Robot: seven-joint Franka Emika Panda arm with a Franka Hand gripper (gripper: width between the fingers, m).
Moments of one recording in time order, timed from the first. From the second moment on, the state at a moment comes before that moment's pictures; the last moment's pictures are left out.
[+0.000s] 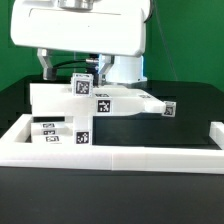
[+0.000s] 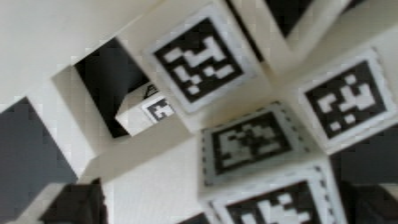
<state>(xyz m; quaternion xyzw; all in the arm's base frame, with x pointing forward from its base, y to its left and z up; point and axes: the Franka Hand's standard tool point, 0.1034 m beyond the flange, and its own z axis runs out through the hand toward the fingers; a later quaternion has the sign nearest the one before) 0.614 -0.118 0.118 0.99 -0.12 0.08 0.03</state>
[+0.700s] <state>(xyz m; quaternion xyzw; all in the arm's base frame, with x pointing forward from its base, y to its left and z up) 0.621 -0.108 0.121 1.00 -0.03 0.08 0.03</state>
